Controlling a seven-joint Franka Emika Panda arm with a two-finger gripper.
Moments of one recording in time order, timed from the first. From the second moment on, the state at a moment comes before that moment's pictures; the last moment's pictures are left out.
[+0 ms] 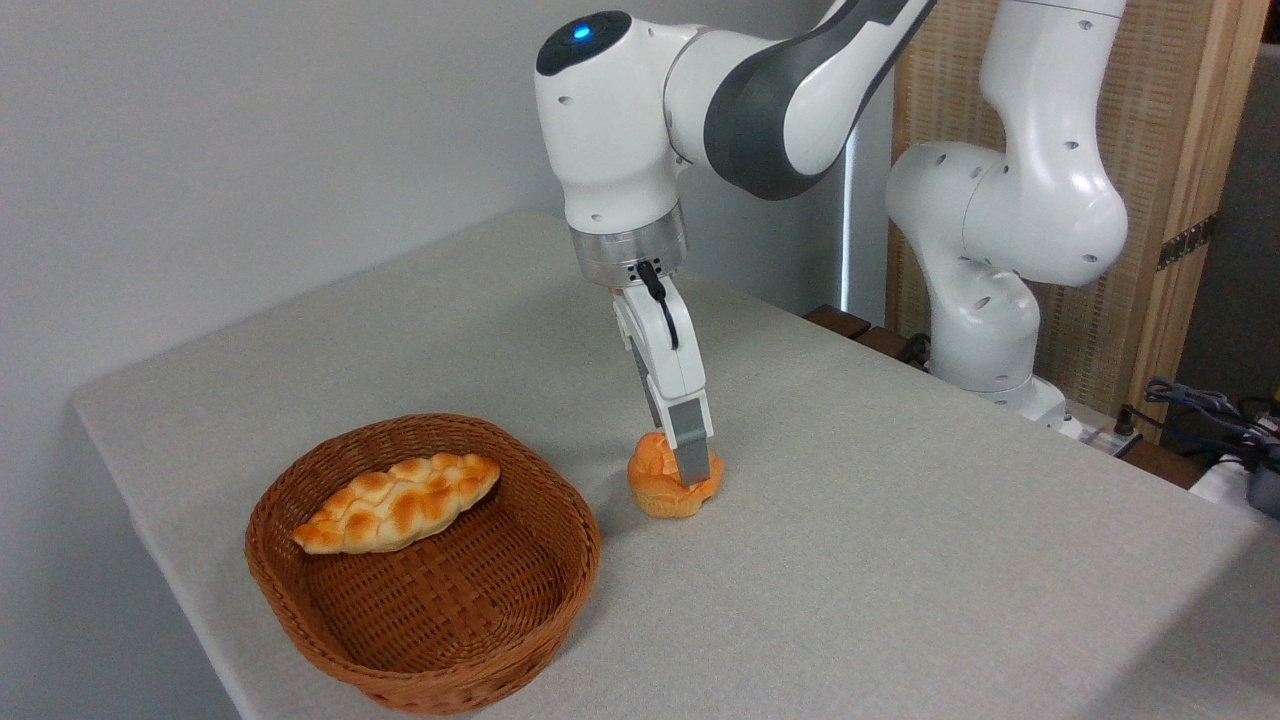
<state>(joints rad) -0.04 -0.33 -0.06 -2.40 -0.04 1.98 1.14</state>
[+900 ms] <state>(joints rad) -0.04 -0.33 -0.06 -2.39 -0.04 1.98 1.17</state>
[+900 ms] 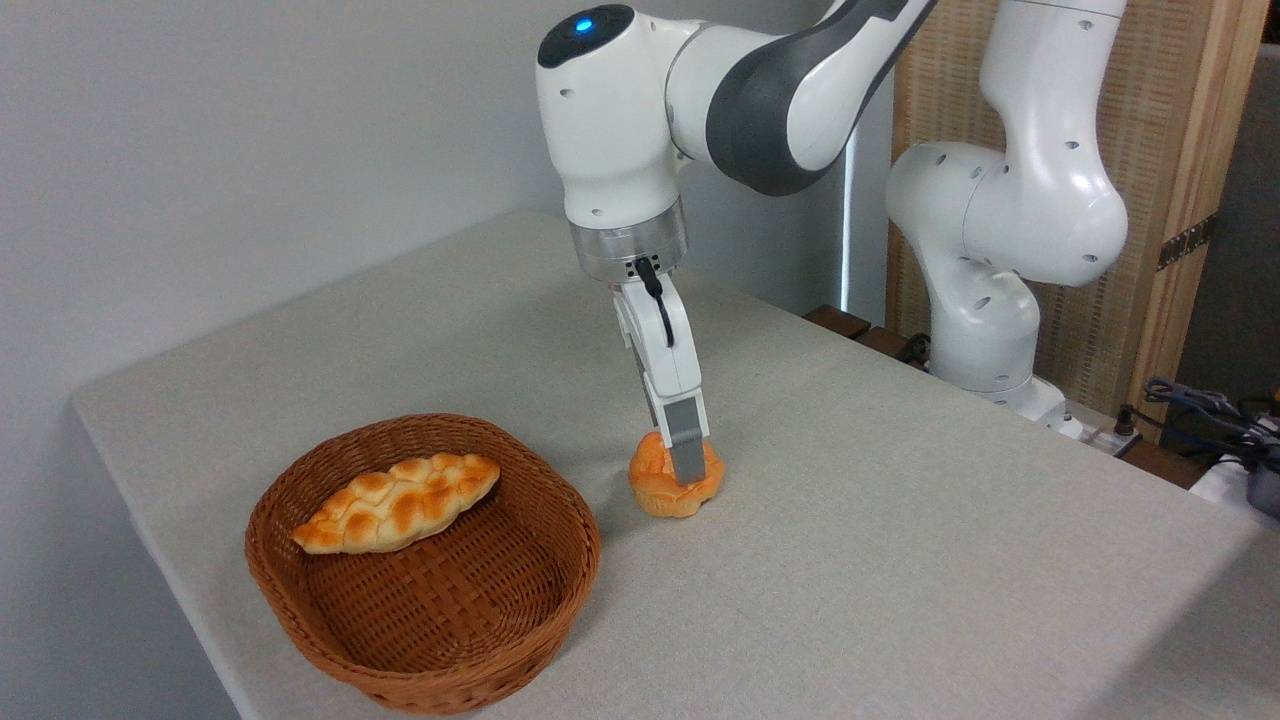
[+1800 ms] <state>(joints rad) -0.04 -0.32 -0.06 -2.40 0.00 2.02 1.23</state>
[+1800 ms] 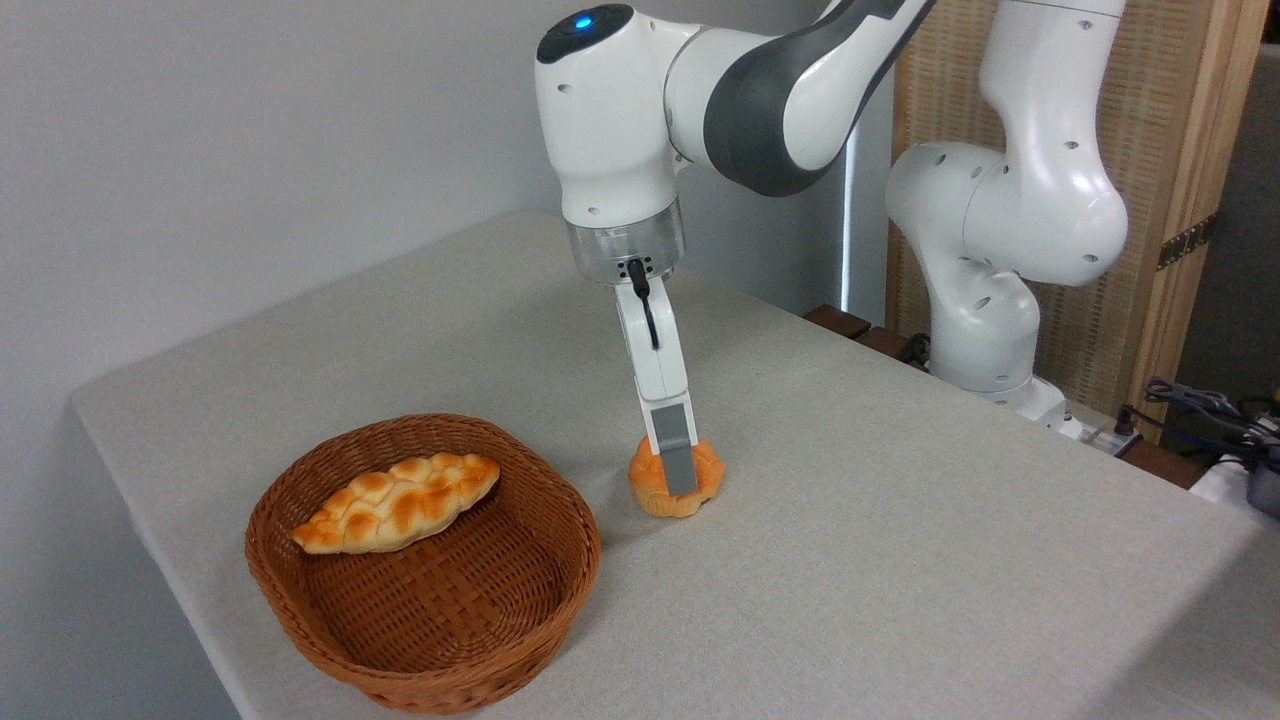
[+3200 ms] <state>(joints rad) -0.05 -0.29 -0.06 -2.40 0.00 2.02 1.23</state>
